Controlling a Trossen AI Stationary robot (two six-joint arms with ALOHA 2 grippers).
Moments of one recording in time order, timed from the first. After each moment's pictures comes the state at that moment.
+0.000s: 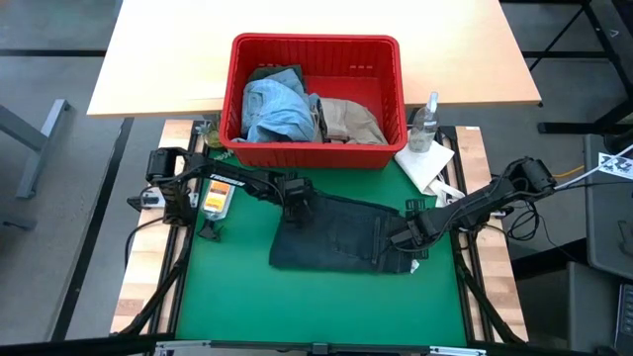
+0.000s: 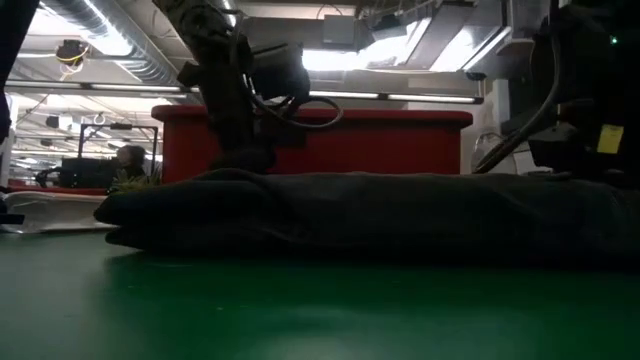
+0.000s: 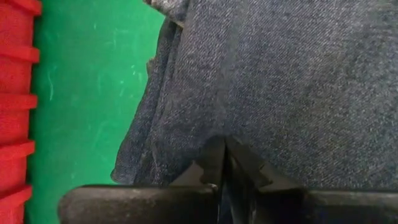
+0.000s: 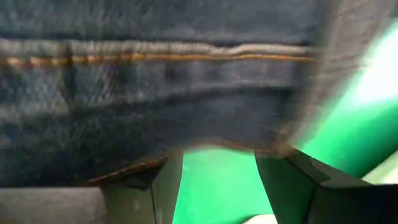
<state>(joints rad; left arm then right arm) 0.11 1.81 1.03 -0.44 -0.19 0.05 0.38 1.44 0.67 -0.95 0.21 0.34</state>
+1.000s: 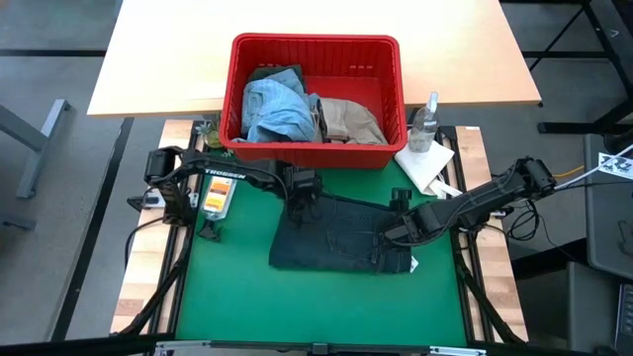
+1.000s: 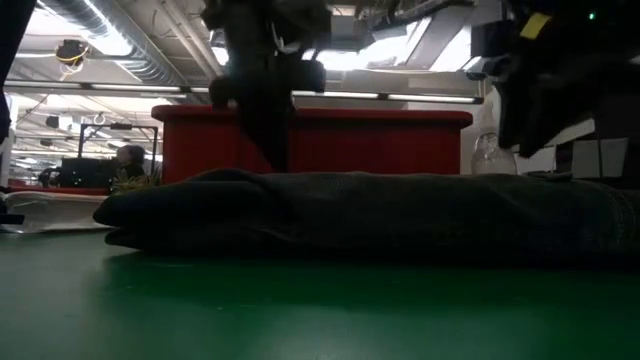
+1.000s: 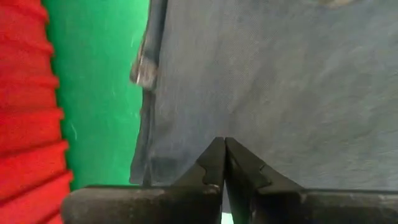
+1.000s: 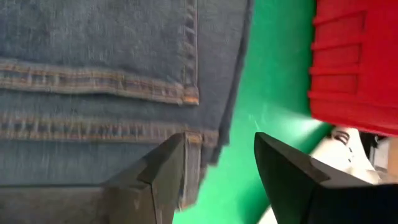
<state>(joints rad) 0.09 1.79 1.34 -0.80 -0.07 0.19 0.38 1.44 1.02 -1.08 0.46 0.31</state>
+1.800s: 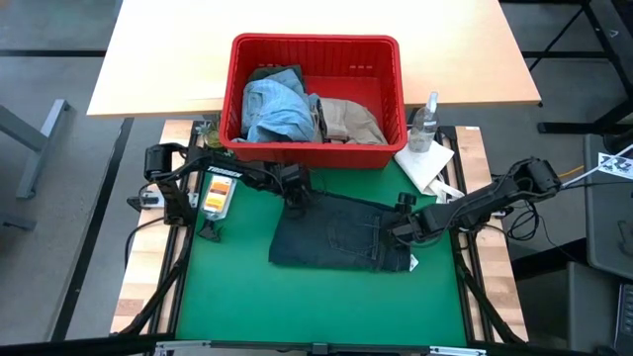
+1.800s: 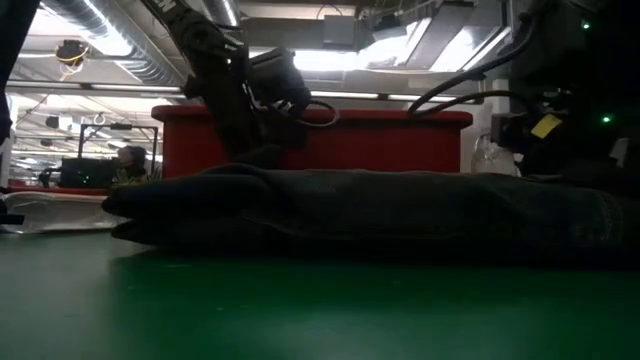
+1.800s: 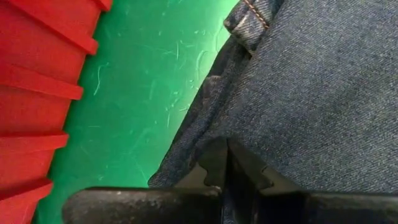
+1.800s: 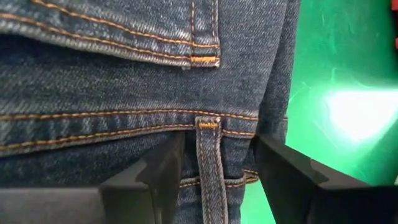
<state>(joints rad) 0.22 1.79 0.98 -0.33 -0.14 -0.05 0.33 1.44 0.60 -0.63 0.40 0.42</state>
